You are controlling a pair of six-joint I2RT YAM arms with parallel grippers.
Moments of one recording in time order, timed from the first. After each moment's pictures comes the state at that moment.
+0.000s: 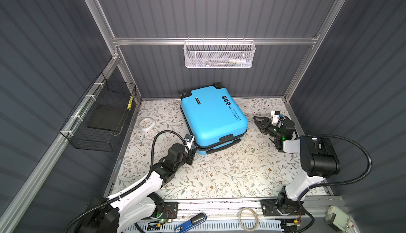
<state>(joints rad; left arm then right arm) -0.65 0.98 0.41 0.05 -0.10 -0.06 -0.12 1.75 0.68 0.87 -0.81 1.02</state>
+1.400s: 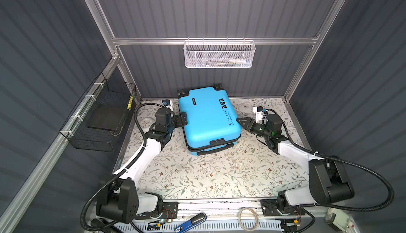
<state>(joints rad) -0.27 1.35 0.98 -0.09 -0.01 -0.30 0.23 1.42 0.70 0.43 -0.63 0.79</state>
